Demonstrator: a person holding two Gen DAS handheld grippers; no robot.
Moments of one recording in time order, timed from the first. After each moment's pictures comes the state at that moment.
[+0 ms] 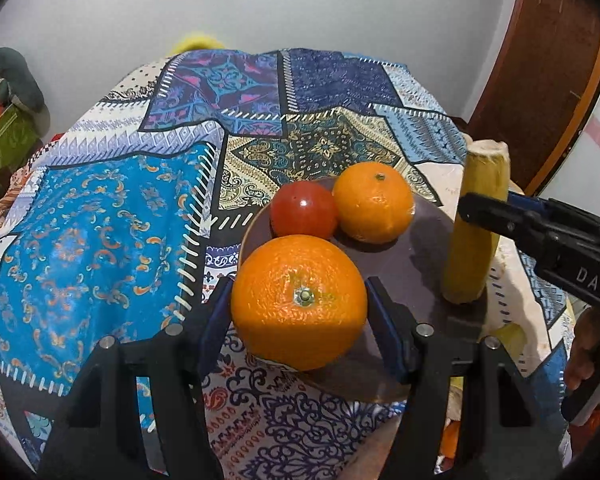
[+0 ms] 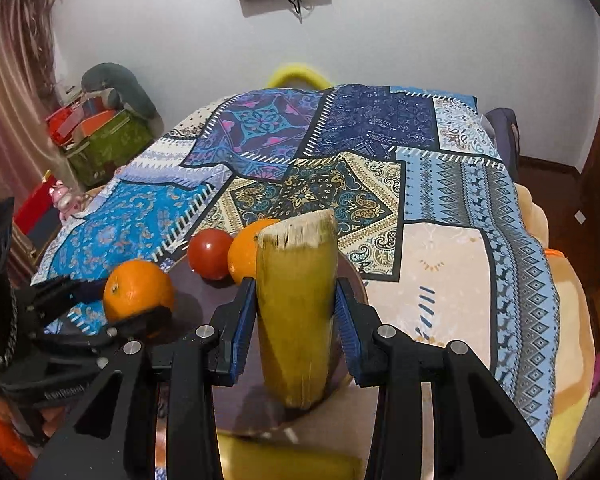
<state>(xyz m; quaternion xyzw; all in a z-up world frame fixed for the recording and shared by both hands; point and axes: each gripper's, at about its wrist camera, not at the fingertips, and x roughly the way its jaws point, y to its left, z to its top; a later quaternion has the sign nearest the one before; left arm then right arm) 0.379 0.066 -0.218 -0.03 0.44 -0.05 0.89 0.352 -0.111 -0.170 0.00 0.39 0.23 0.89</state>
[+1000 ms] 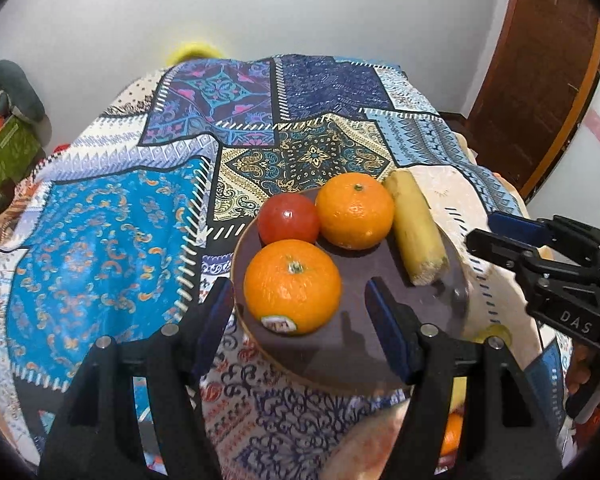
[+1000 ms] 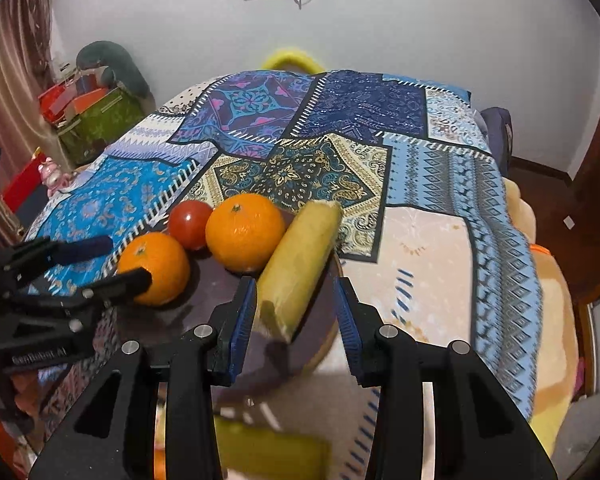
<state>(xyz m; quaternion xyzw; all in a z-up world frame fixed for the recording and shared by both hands) 0.368 0.052 -0.194 -0.01 0.44 -0.05 0.90 0.344 -0.126 -0.171 -0.04 0.41 0.22 0.88</state>
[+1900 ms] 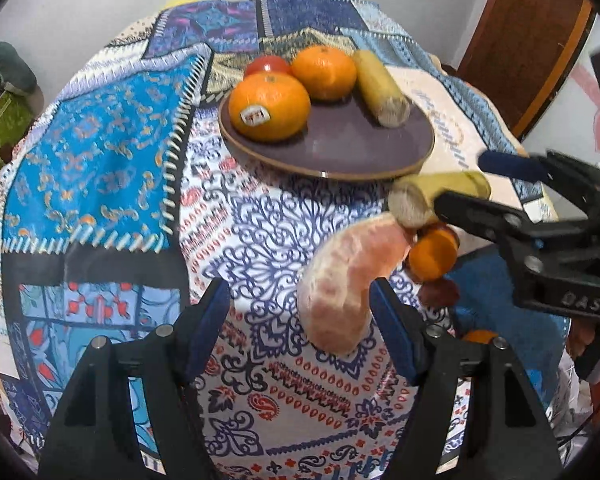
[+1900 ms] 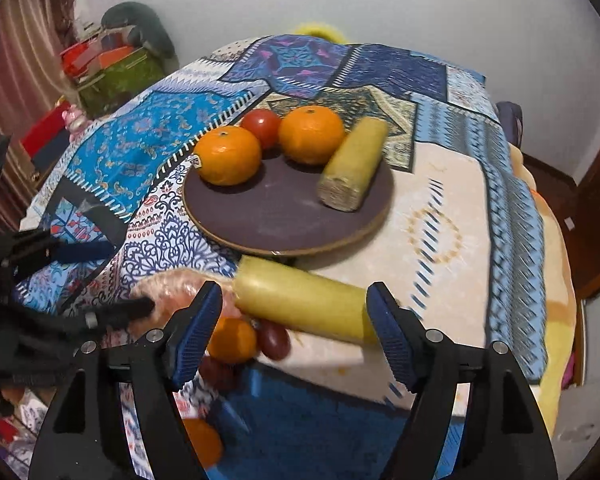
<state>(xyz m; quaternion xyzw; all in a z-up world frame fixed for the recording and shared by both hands) 0.264 0.042 -0.236 0.00 0.52 -0.07 0.85 0.262 -0.101 -0.192 -0.09 0.44 0.24 0.86</state>
